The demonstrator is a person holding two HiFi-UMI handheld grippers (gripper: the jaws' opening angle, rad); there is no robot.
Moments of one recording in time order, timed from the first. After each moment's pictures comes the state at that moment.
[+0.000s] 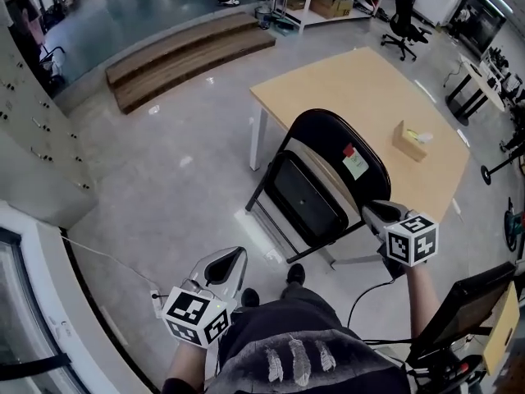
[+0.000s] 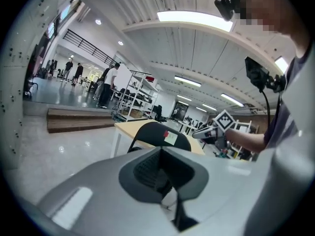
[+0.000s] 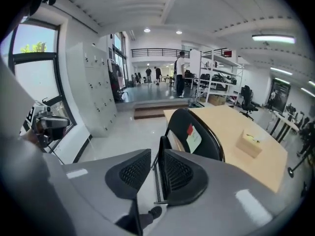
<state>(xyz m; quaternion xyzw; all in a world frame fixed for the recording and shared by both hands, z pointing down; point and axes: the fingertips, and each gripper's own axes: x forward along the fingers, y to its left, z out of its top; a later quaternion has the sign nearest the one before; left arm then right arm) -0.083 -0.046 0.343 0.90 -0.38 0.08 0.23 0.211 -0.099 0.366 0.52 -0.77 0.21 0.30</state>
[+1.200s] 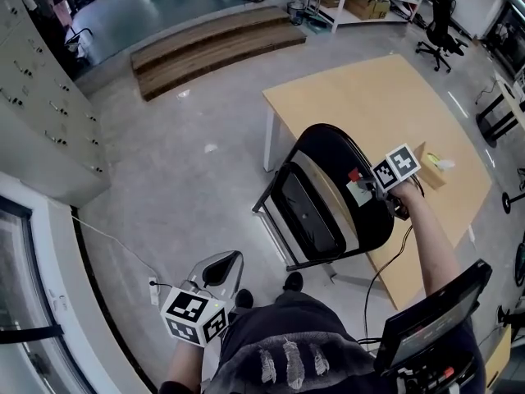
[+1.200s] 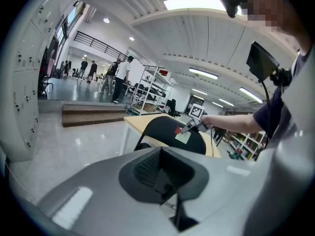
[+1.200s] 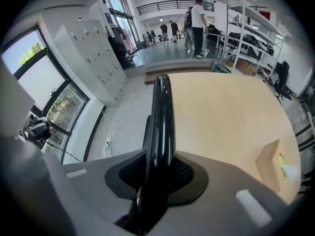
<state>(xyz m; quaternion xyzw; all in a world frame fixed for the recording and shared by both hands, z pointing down) -0.034 -0.091 0.362 0.85 -0.45 0.13 0.26 0.288 -0.290 0.467 0.35 -0.74 0.32 0.47</state>
